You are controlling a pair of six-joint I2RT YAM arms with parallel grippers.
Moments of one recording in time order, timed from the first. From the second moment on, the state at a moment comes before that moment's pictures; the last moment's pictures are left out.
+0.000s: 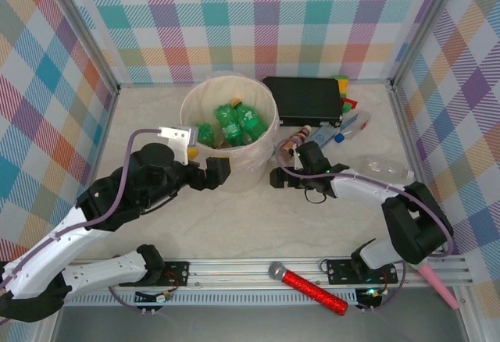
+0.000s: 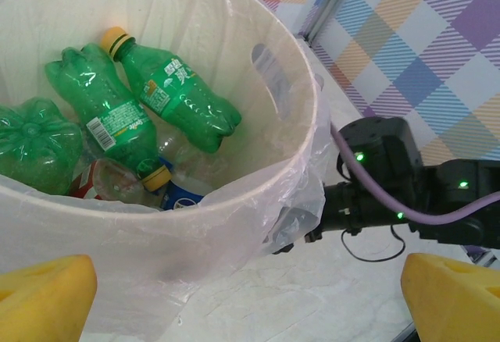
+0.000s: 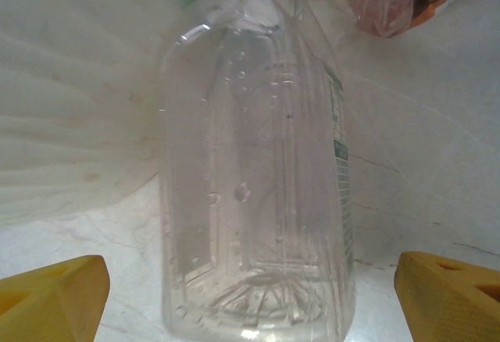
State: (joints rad) left arm -0.94 0.87 1.23 -0.79 -0.25 -0.52; right arm 0.57 1.46 0.72 -0.18 -0.17 0.47
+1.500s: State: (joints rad) left arm -0.94 0.90 1.24 -0.79 -0.33 -0.53; right arm 0.64 0.72 0.65 -0.42 0.21 0.39
